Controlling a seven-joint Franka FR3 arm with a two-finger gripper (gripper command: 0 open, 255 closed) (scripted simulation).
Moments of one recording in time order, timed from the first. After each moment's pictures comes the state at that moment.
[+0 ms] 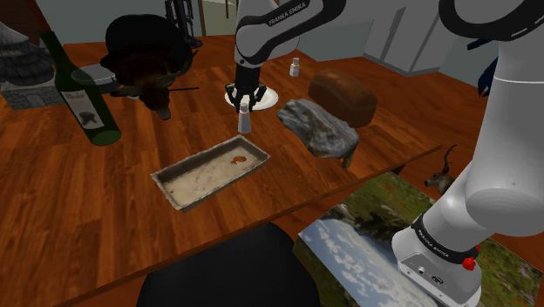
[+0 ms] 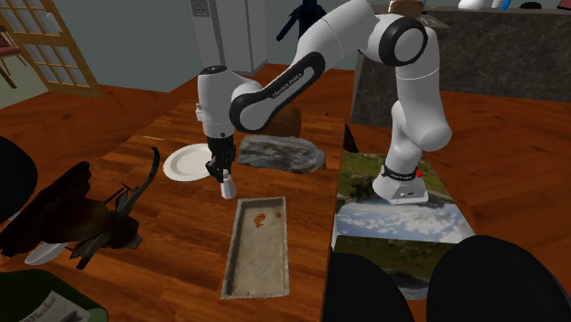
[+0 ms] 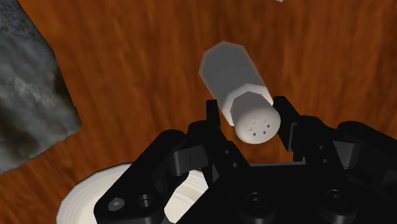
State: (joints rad) arm 0.14 0.39 0.13 -1.74 0.00 2.23 0.52
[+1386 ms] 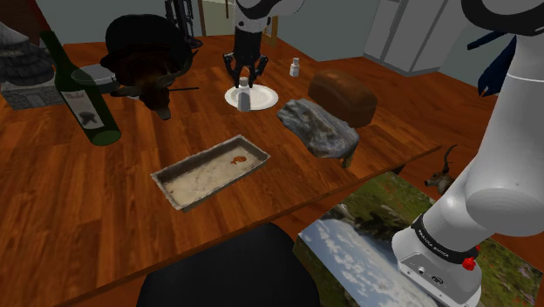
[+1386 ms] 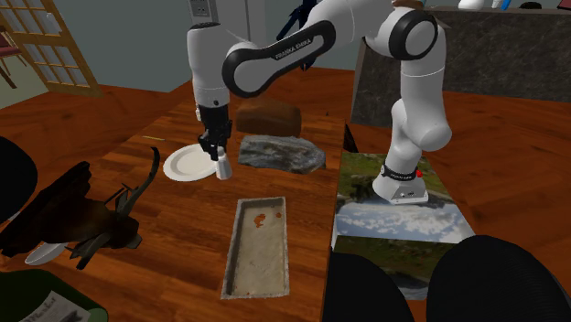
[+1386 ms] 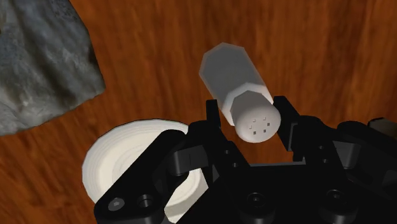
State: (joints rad) arm 0.14 0.32 0.14 -1.60 0.01 2.01 0.52
